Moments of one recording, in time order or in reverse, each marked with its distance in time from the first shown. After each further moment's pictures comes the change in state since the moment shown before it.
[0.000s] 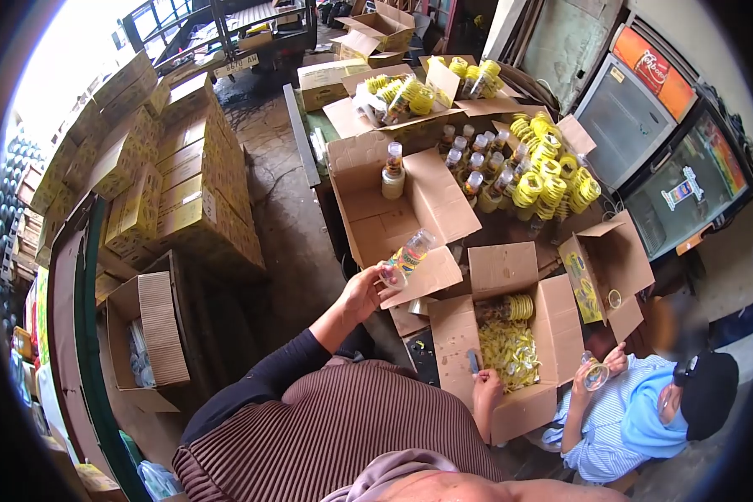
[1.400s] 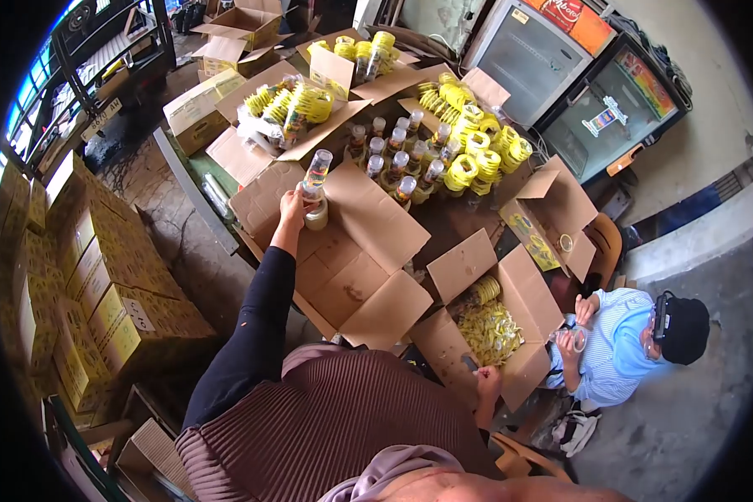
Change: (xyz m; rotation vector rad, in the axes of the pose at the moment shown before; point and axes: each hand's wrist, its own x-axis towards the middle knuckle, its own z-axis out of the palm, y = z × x) left_hand 0.390 0.140 -0.068 0.461 0.222 0.103; right_hand -0.019 0.006 0.021 0.043 0.267 0.257
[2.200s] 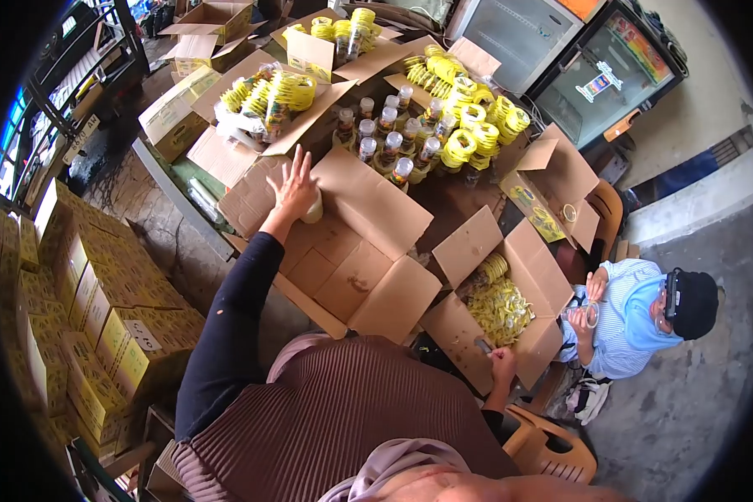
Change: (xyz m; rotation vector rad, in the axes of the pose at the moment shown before) left_hand -0.041 0.045 0.034 1.563 -0.165 0.611; right_hand -0.004 -0.003 0.001 -0.058 0.026 0.094
